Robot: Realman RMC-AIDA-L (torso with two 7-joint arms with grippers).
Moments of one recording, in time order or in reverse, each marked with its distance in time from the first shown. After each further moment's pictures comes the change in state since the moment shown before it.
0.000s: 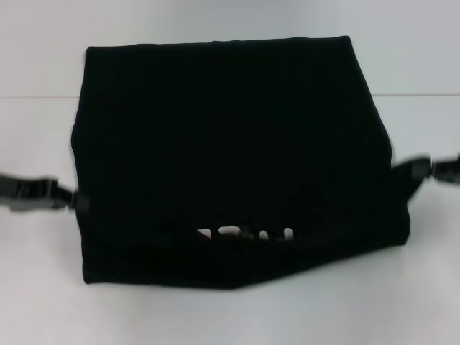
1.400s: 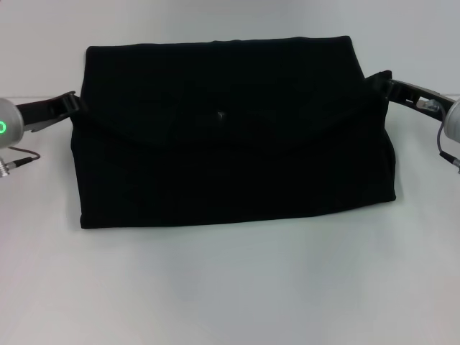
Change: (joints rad) left arm -0.057 -0.181 0.018 -0.052 -0.244 -0.832 0.052; right arm 0.179 0.180 -0.010 0.190 0.391 0.805 -0.567
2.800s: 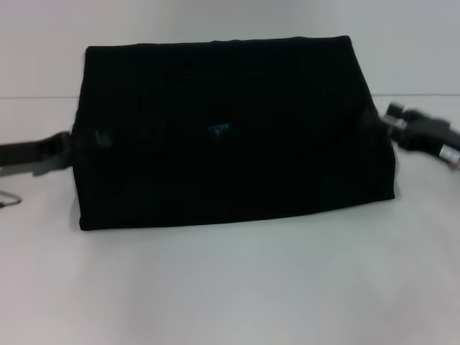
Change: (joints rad) left arm 0.106 0.128 0.013 -0.106 -0.092 0.402 0.018; right arm -0.196 -0.073 -0.134 0.073 0.194 -0.429 -0.332
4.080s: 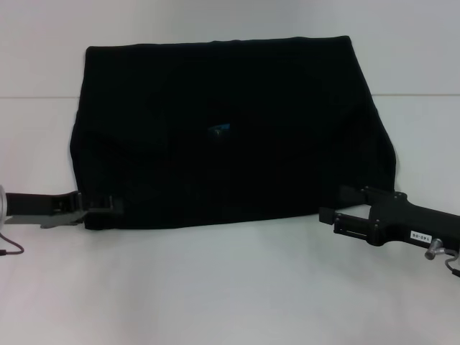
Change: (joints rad) left arm 0.040 0.002 0.203 -0.006 0.054 0.046 -0.063; right arm -0.075 0.043 -0.093 -0.042 -0.205 -0.154 -0.055
